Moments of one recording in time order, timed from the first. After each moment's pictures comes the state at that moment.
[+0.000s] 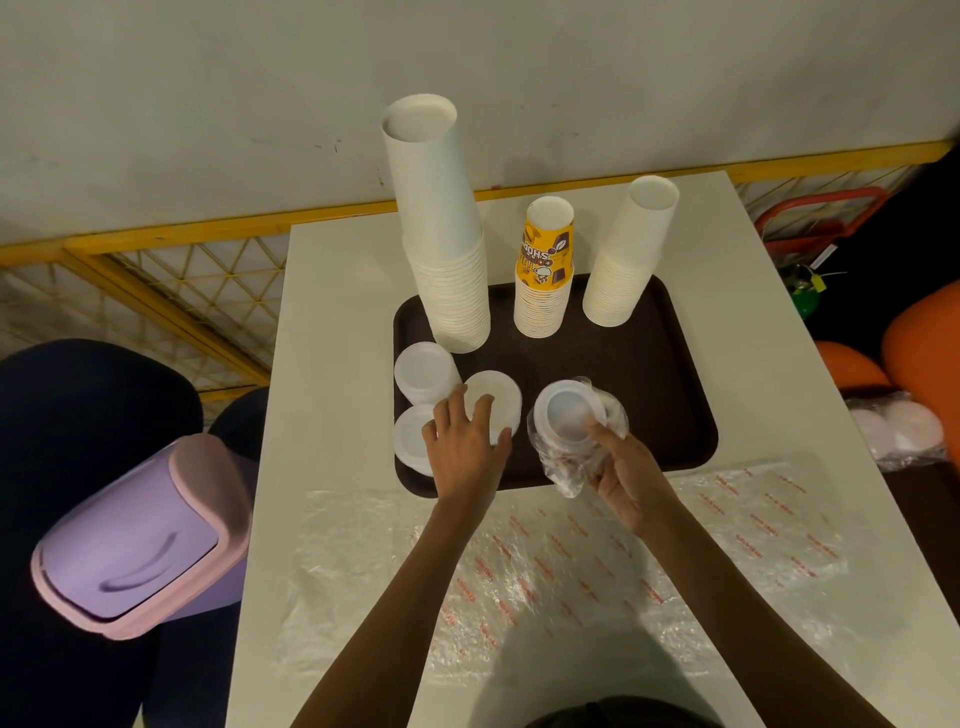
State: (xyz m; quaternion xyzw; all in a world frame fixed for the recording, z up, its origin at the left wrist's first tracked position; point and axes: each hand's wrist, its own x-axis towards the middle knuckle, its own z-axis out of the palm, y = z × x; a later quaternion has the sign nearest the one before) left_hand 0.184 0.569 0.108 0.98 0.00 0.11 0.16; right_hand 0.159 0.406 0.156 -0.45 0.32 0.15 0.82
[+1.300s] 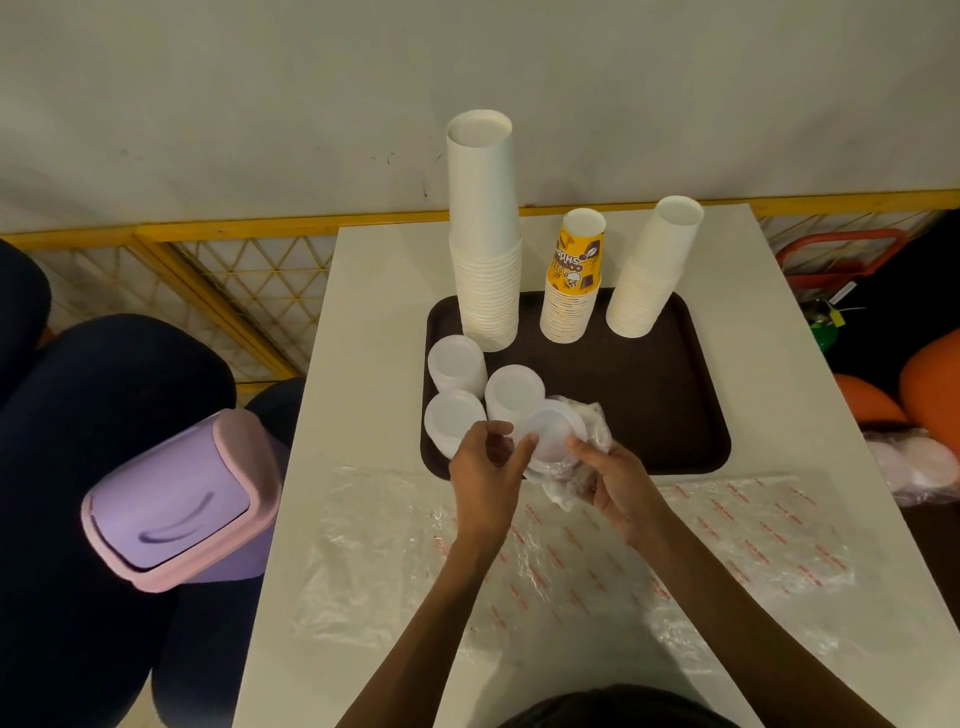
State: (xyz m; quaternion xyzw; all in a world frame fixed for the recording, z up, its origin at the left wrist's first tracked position) left_hand 0.122 0.567 0.167 0.81 0.16 0.03 0.56; right_hand 0.132 0.430 0.170 -0.52 0.28 0.20 0.79
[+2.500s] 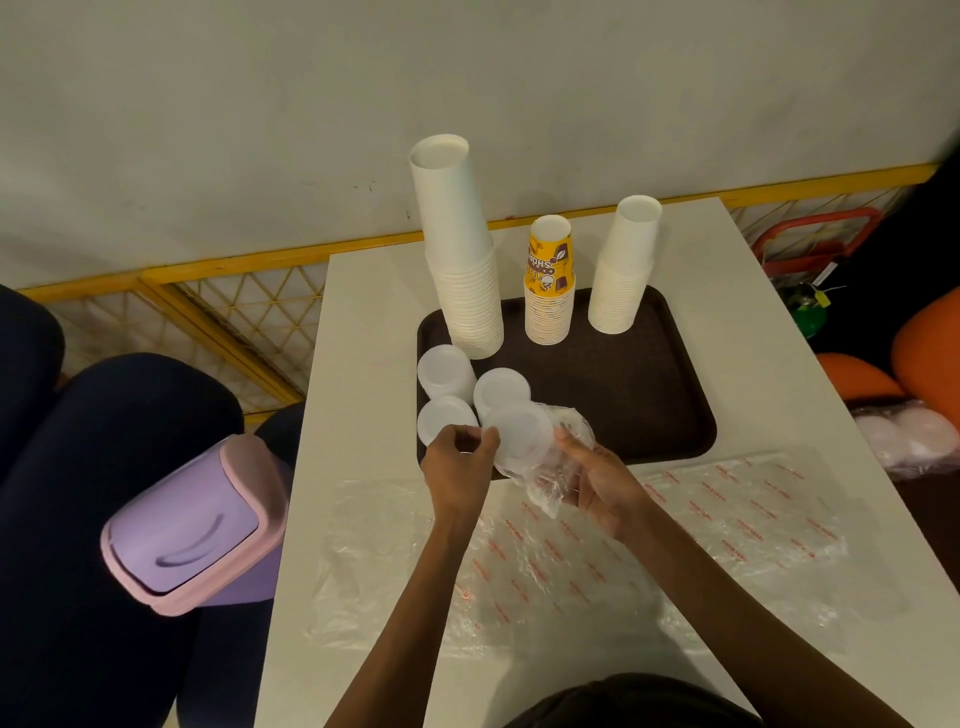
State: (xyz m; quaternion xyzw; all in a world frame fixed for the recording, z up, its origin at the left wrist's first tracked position) left_hand 0.130 0.578 0.175 0.81 0.24 0.02 0.54; right_hand 0.123 0.428 0.168 -0.47 0.29 0.25 0.79
